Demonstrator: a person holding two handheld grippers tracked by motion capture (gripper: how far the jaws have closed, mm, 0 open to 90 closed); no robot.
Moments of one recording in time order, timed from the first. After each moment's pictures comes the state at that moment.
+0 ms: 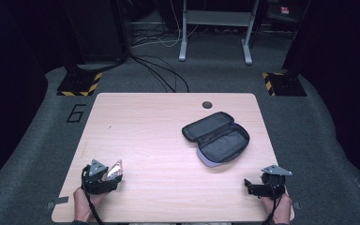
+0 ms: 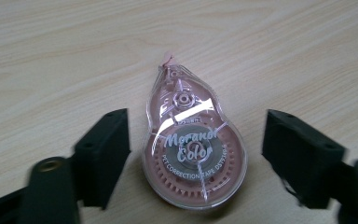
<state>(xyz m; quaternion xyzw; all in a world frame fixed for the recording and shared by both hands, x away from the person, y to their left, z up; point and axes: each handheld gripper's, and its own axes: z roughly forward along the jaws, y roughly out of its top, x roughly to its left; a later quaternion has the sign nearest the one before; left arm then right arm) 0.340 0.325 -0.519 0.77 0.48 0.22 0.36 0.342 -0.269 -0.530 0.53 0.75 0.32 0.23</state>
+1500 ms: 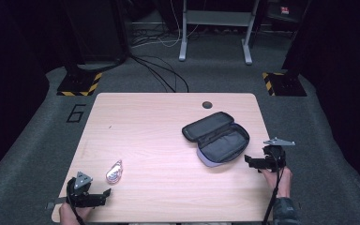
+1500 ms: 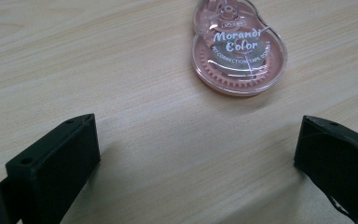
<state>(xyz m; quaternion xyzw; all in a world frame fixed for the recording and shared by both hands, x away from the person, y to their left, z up) 0.305 0.359 -0.533 0.76 0.51 0.22 0.33 0.410 -0.271 -0.472 0.55 0.74 0.34 0.20</state>
